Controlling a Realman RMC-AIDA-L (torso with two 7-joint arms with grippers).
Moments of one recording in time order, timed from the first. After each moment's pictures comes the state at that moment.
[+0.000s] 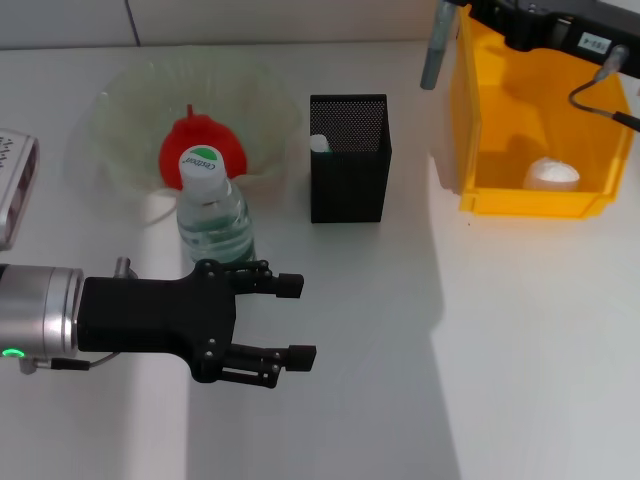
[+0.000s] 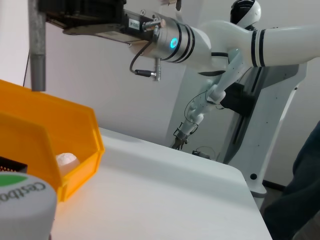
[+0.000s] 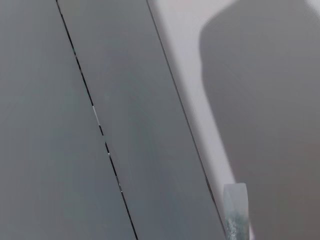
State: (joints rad) left arm -0.50 -2.07 0.82 0.56 1.99 1.78 -1.23; right arm 0.62 2.06 -0.76 -0.65 -1.58 -1.39 1.50
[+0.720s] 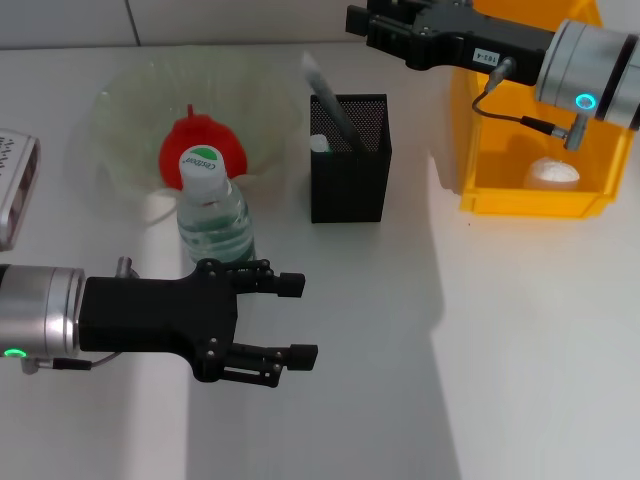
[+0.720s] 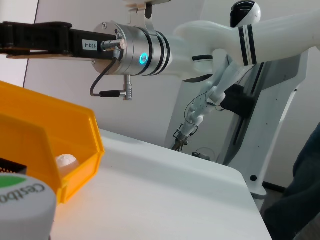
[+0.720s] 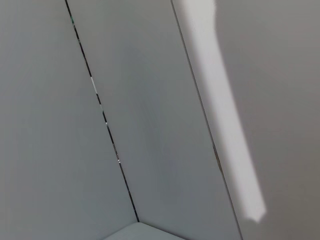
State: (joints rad) left arm -0.50 -2.07 0.82 0.56 1.99 1.78 -1.23; right arm 0.77 2.08 -0.83 -0.45 -1.57 -1.22 1.39
